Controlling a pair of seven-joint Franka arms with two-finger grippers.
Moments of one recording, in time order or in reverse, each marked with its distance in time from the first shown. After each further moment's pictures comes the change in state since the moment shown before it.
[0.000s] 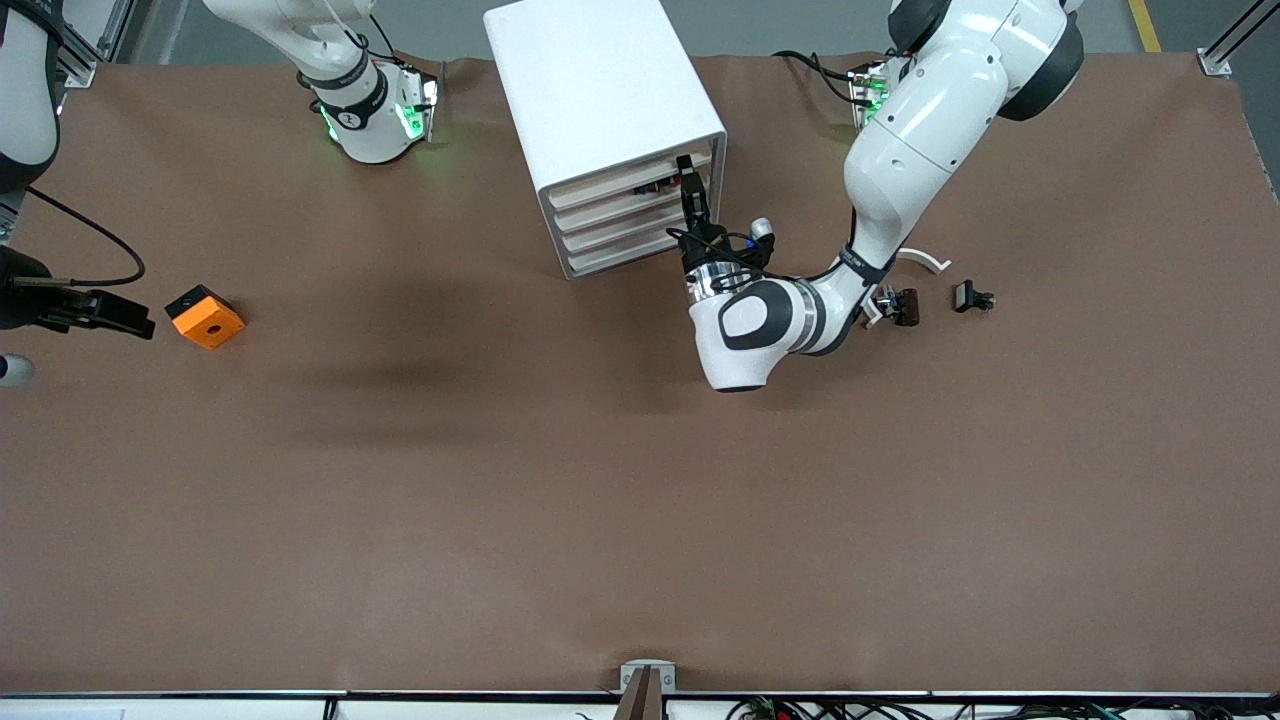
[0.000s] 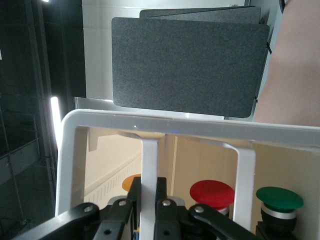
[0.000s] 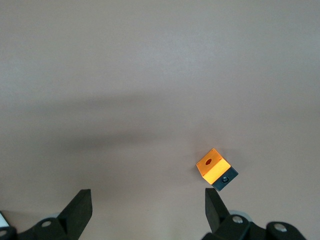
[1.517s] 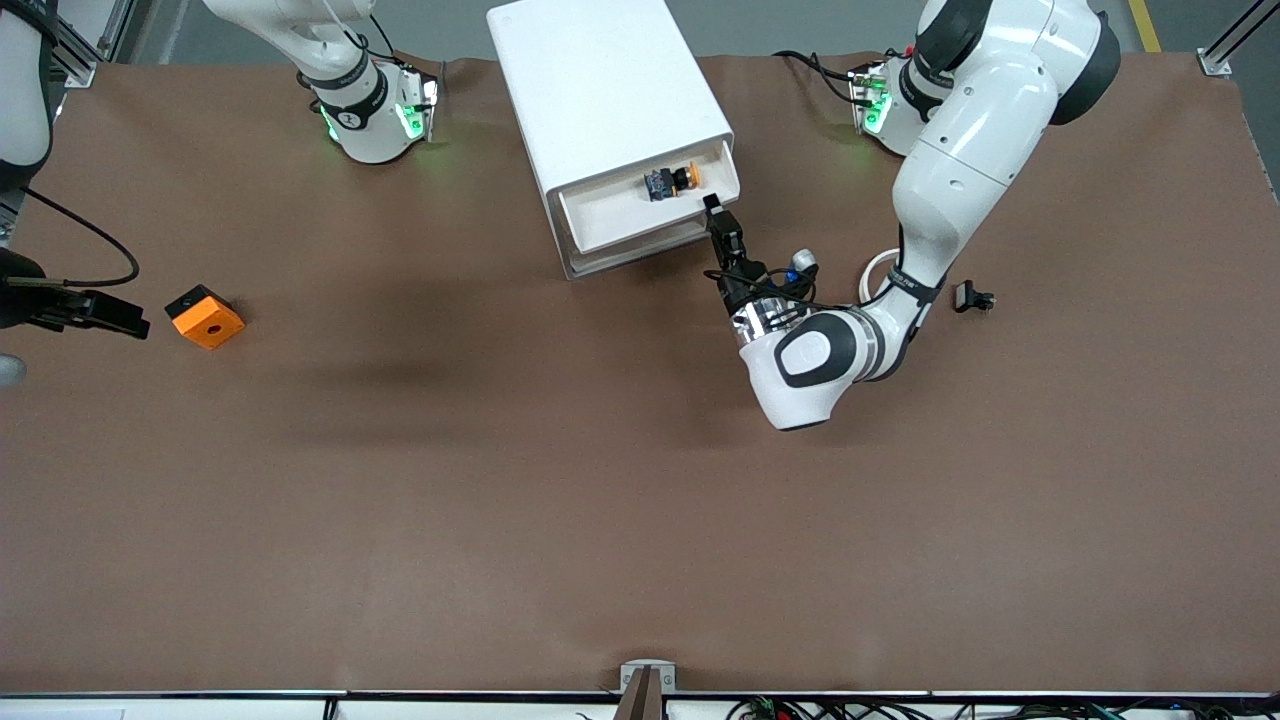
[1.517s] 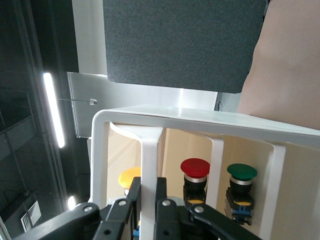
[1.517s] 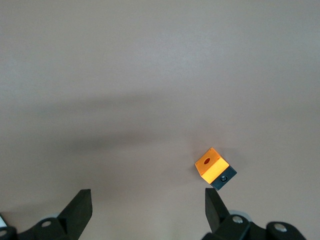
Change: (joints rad) left arm 0.127 0.000 0.025 0.027 0.020 0.006 -0.005; right arm -0.008 0.000 -0.002 0.000 0.000 0.000 0.003
